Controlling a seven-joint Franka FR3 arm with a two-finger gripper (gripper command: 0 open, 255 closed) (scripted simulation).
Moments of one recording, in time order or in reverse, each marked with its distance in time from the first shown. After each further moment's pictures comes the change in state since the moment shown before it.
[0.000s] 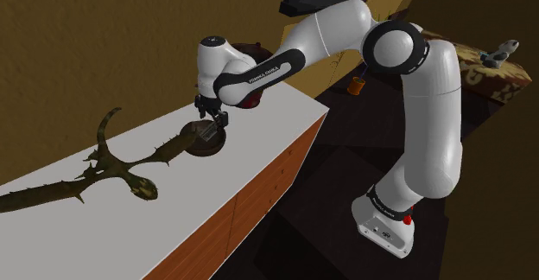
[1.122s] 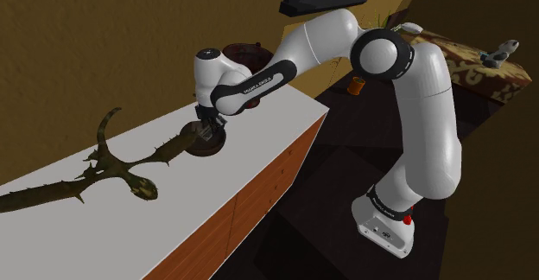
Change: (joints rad) arm 0.039 0.080 -0.036 0.042 -0.032 0.018 0.060
